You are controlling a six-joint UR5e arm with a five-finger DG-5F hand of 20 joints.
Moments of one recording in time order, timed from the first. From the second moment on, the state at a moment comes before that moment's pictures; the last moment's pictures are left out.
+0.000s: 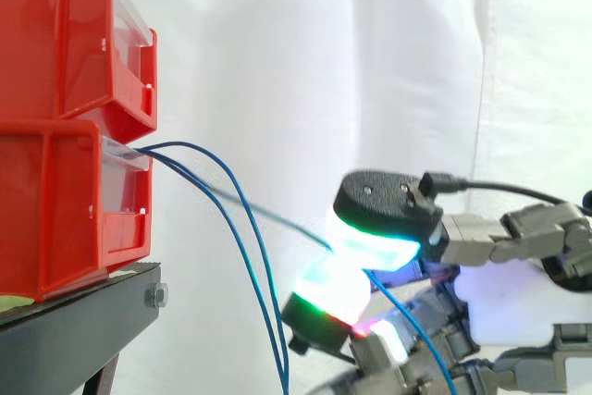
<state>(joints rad) 0.25 -2.30 -1.31 -2.70 -1.06 0.03</state>
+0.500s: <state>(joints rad) 0.25 -2.30 -1.31 -2.69 -1.05 0.02</state>
